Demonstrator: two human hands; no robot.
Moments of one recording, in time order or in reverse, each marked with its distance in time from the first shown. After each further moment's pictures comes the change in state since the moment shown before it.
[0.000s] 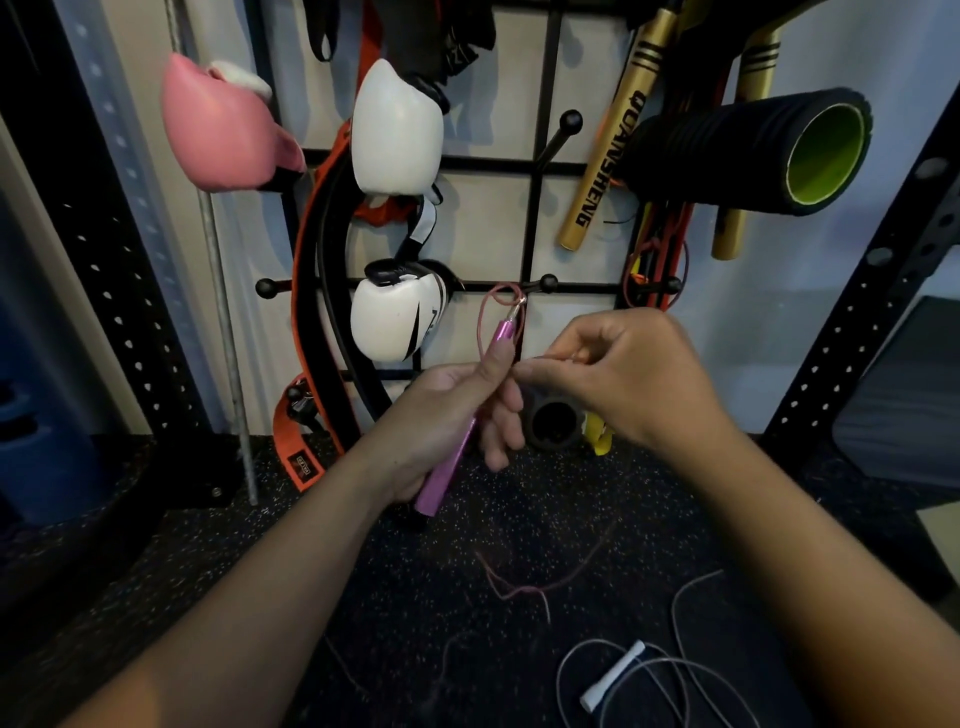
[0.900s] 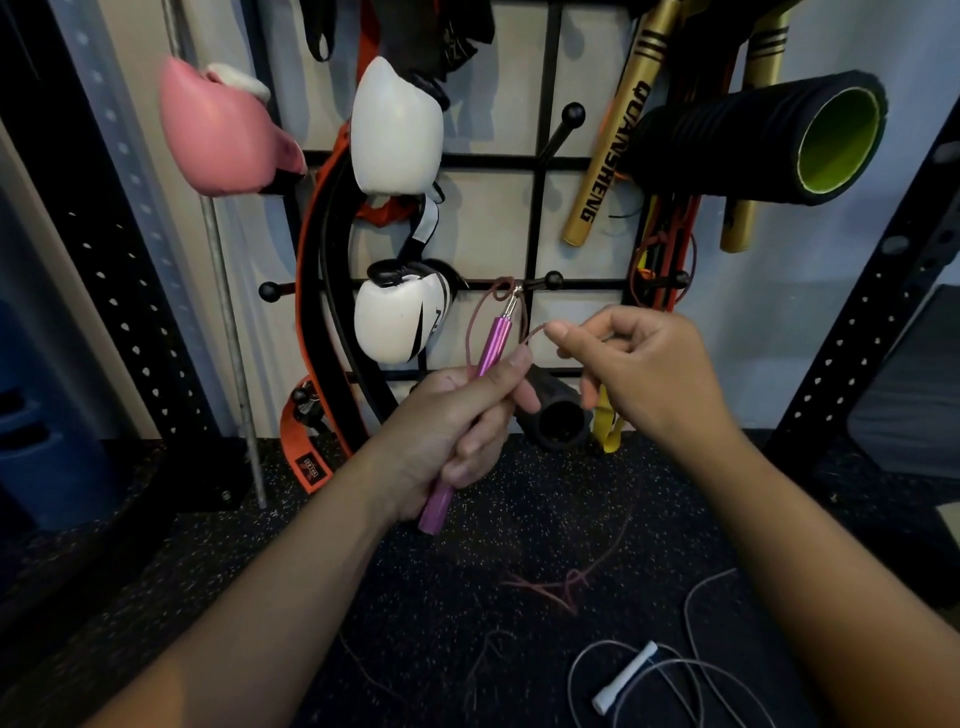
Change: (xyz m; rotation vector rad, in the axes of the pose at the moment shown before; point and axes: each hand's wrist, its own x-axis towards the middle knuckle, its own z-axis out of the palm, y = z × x) left_hand -0.004 -0.003 -0.003 -0.263 -0.107 0.001; right_hand 0.007 0.023 0.007 0.307 0.105 0.040
